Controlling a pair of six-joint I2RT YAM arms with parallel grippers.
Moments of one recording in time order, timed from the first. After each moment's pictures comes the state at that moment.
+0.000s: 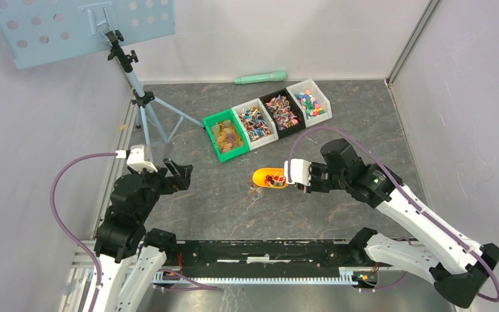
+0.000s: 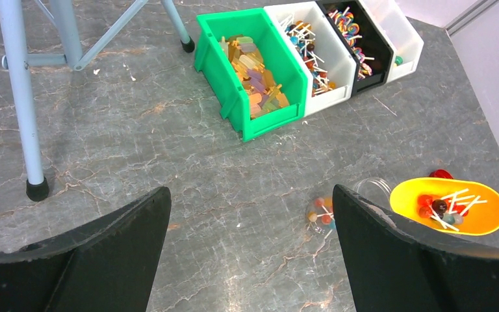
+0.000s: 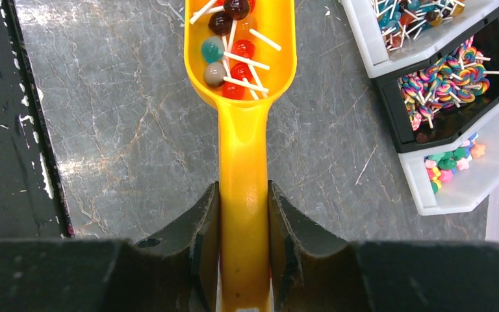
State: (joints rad) left arm -0.27 0.34 0.72 -0.66 -0.05 -0.40; right arm 0.72 0.92 0.97 -0.83 -0.24 -0.78
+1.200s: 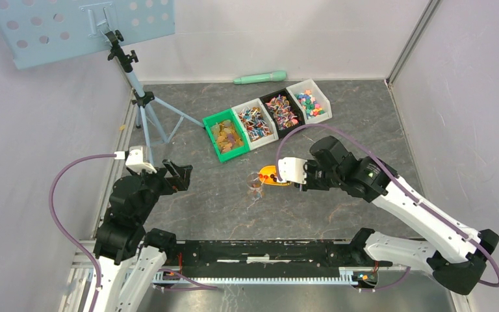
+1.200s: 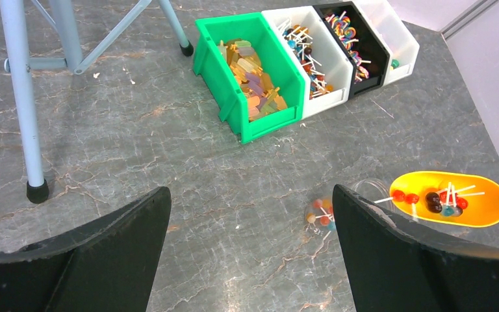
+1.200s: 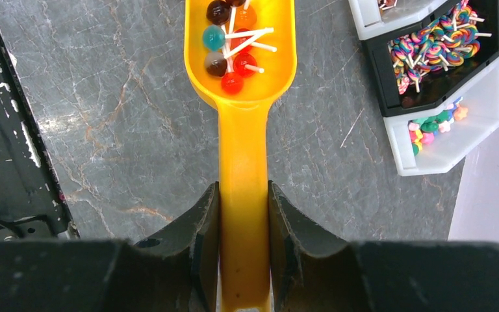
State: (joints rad) left arm -0.27 0.32 0.72 -0.66 -0.05 -0.40; right arm 0.84 1.02 1.12 -0.97 -0.03 -0.74
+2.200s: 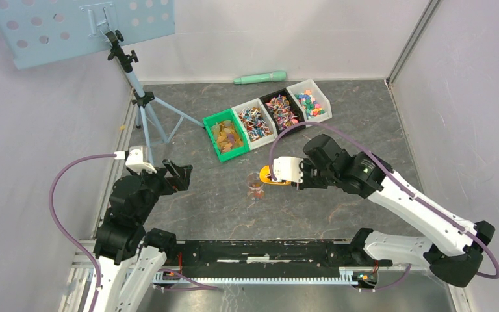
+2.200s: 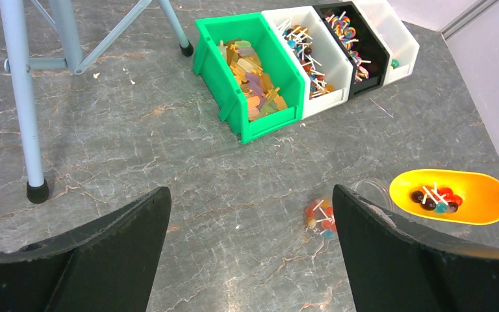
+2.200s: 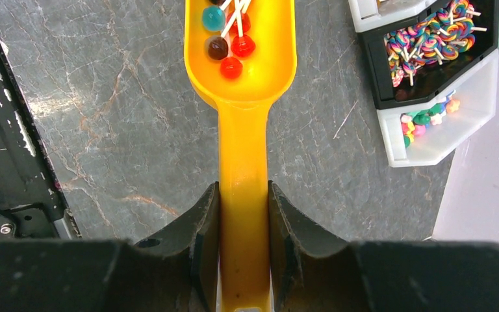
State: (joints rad) left arm -0.27 0.32 0.72 -0.66 -0.05 -0.40; right arm 0.88 1.08 1.19 -1.04 0.04 -0.73
